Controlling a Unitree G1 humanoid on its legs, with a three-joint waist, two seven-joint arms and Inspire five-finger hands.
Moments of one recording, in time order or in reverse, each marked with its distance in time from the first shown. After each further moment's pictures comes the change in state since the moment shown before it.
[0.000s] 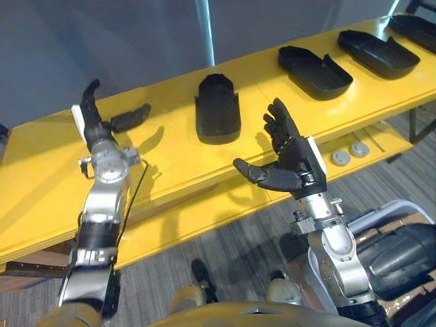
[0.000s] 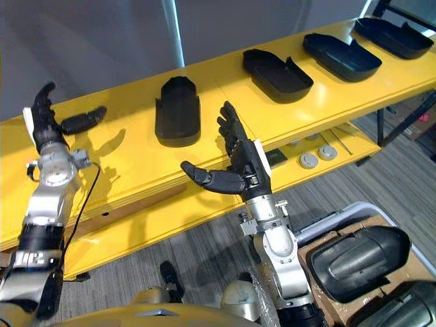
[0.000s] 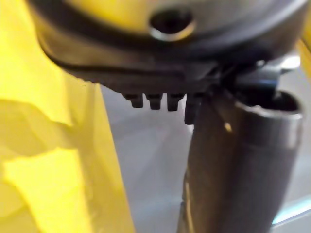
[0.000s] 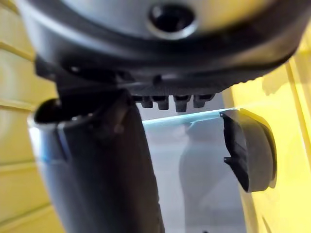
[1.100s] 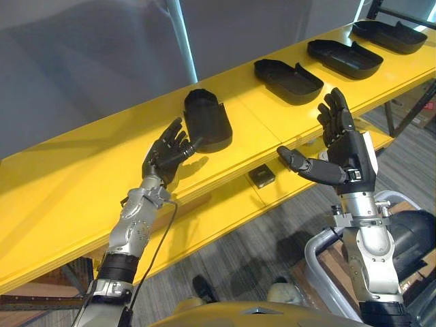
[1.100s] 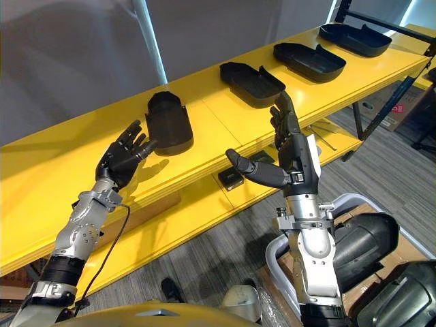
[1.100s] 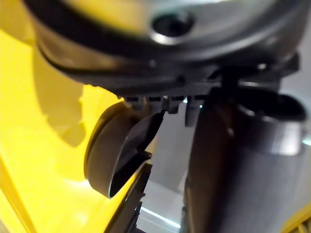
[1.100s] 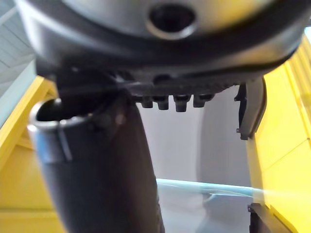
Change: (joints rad) left arm 0.106 -0.112 -0.135 0.155 -0.549 -0.198 -0.555; right arm 0.013 -0.052 -0.238 0.070 0.011 -0.079 0.069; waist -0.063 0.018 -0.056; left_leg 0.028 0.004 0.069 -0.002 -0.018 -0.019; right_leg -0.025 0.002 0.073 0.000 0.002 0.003
